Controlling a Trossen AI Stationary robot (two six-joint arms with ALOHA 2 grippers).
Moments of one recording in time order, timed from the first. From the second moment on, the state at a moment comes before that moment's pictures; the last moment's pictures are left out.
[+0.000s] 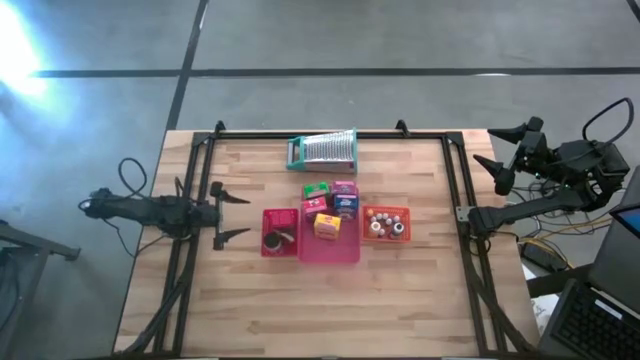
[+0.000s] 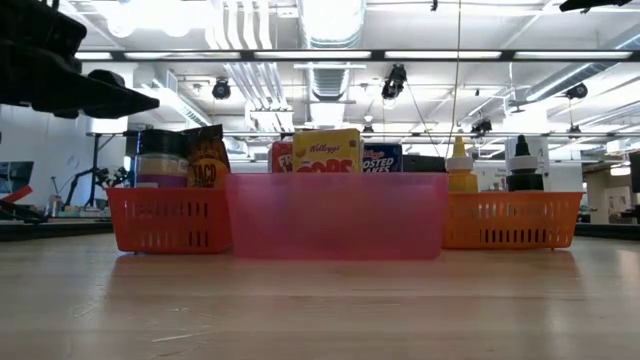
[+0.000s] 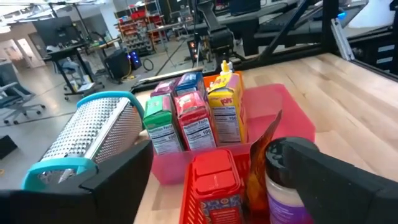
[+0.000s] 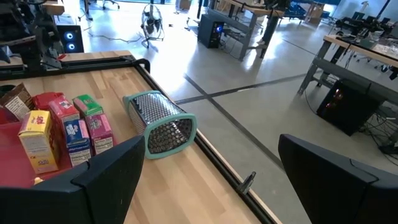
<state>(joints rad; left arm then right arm) -0.23 0.00 0.09 -0.23 -0.32 0.19 0.18 0.41 1.22 -1.22 0.76 0.13</state>
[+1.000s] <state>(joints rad) -0.23 0.02 0.09 -0.23 -0.32 0.18 0.18 0.41 1.22 -1.22 0.76 0.13</state>
